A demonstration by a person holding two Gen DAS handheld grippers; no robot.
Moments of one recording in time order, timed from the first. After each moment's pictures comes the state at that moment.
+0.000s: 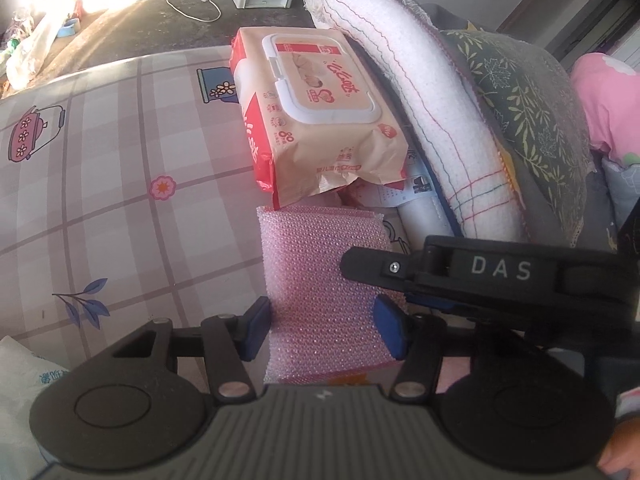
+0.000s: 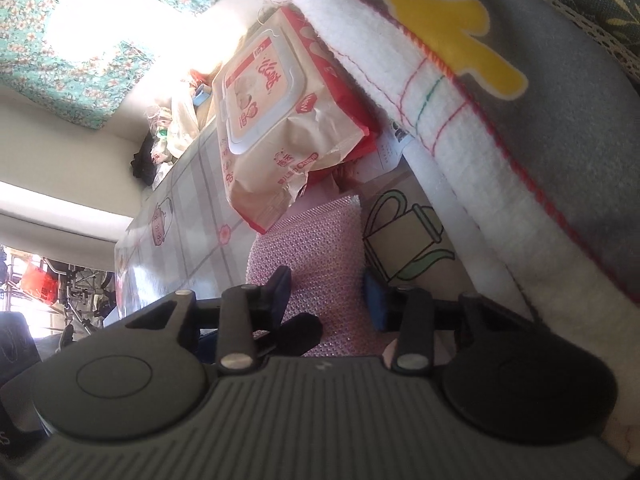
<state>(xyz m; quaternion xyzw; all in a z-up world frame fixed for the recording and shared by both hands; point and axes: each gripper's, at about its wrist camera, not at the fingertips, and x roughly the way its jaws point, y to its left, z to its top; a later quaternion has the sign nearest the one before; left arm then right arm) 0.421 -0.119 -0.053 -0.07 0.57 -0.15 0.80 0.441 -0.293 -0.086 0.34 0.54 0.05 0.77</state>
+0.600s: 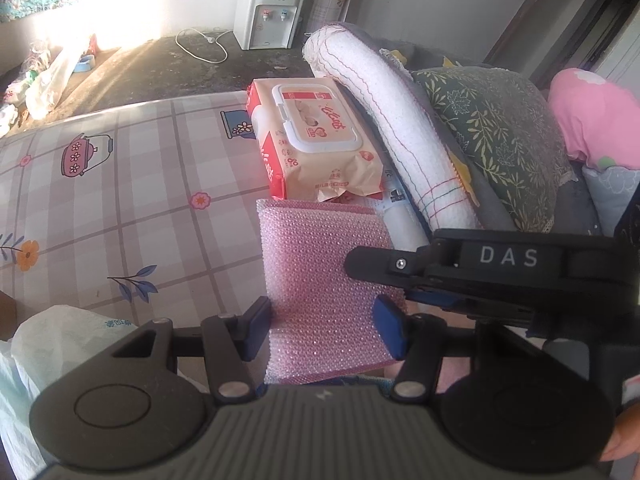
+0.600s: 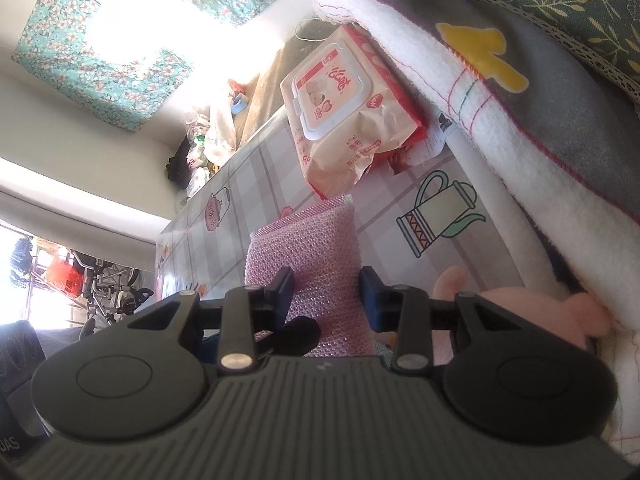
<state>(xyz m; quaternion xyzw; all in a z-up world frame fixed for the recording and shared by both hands) 0.363 -0.104 0.006 -0.05 0.52 -0.14 0.84 0.408 -0.279 -0.039 0.35 0.50 0.09 0.79</state>
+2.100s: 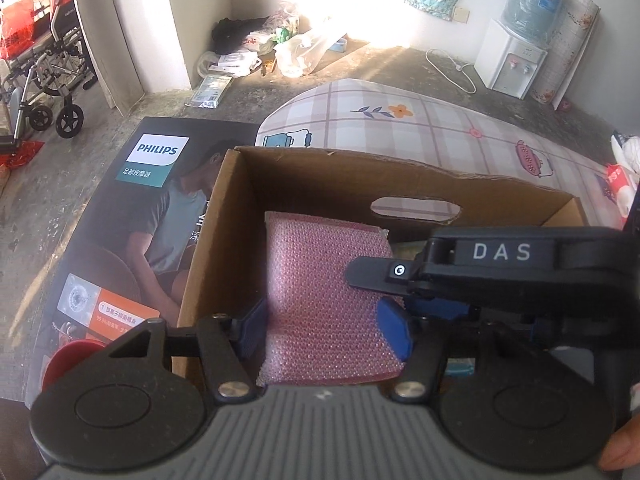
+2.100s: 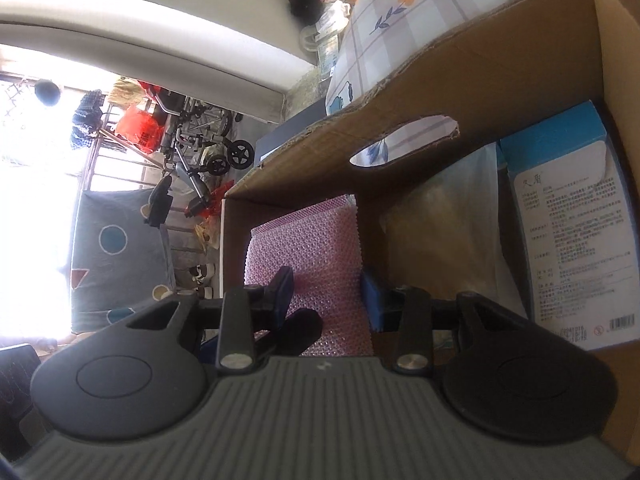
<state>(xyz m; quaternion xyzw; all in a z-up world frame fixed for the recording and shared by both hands) 0.258 0.322 0.017 -0.08 0.52 0.13 0.84 0.360 0.187 -0.026 0.32 0.59 0.28 0.68</state>
